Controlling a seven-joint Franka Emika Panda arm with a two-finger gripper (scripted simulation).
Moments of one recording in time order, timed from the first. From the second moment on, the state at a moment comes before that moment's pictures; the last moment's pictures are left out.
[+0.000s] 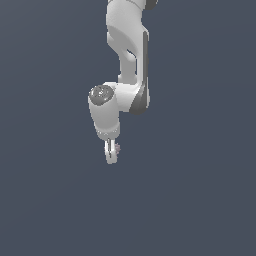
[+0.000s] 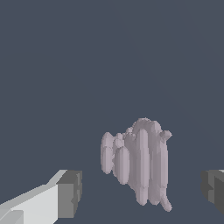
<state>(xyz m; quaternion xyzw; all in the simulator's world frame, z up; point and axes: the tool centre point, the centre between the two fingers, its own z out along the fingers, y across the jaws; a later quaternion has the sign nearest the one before) 0.006 -0.074 0.099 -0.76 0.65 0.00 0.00</state>
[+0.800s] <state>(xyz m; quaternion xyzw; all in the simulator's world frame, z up) 0.006 -0.074 0.055 -0.76 0.66 0.00 0.00</state>
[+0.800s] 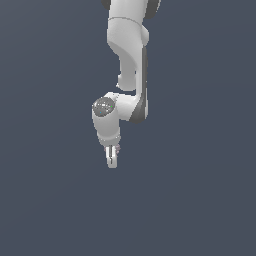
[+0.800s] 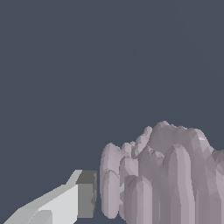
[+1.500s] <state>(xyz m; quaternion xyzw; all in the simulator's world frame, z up) 0.006 -0.069 0.064 -0.76 0.66 0.00 0.00</state>
